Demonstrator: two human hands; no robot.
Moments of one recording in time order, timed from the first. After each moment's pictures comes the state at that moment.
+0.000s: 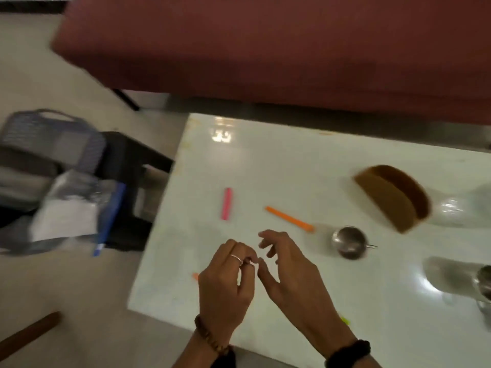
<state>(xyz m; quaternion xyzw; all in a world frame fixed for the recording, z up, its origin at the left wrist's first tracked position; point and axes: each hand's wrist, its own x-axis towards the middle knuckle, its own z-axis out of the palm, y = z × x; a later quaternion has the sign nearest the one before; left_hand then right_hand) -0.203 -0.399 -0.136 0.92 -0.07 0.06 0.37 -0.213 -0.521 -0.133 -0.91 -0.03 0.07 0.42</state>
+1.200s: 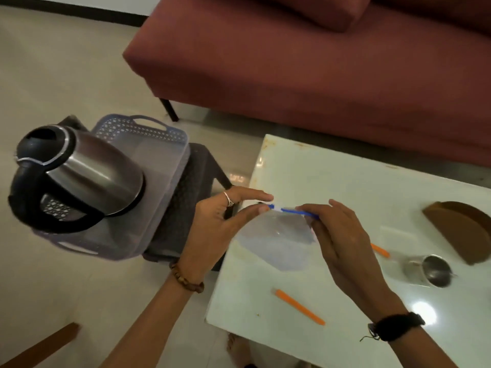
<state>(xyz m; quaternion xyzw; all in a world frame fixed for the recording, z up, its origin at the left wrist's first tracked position) -0.094 -0.163 -0.051 0.79 -0.14 -0.01 0.60 -0.132 -0.355 -0.071 -0.93 -0.09 -0.07 0.34</state>
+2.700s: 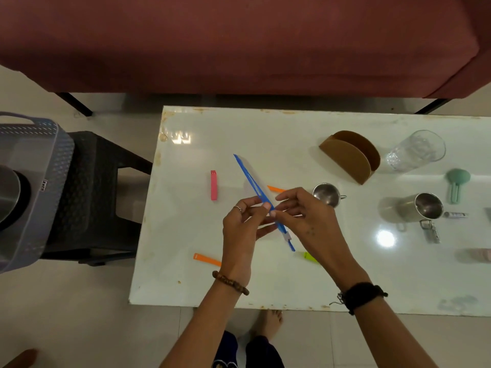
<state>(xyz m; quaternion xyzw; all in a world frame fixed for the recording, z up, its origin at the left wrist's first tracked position) -0.196 -0.390 -0.113 0.61 0.20 -0.24 0.73 -0.223 -0.509 -0.102 -0.79 0.18 0.05 0.59</state>
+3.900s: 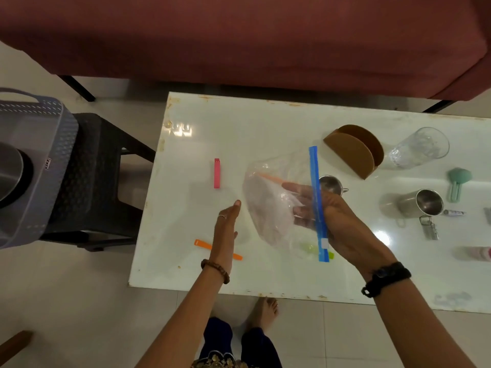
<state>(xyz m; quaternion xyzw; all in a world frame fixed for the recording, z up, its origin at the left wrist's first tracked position) -0.210 -0.355 -0.177 0.61 0.28 -0.28 0.68 -0.228 -0.529 -0.108 -0.57 0.27 0.16 0.76</state>
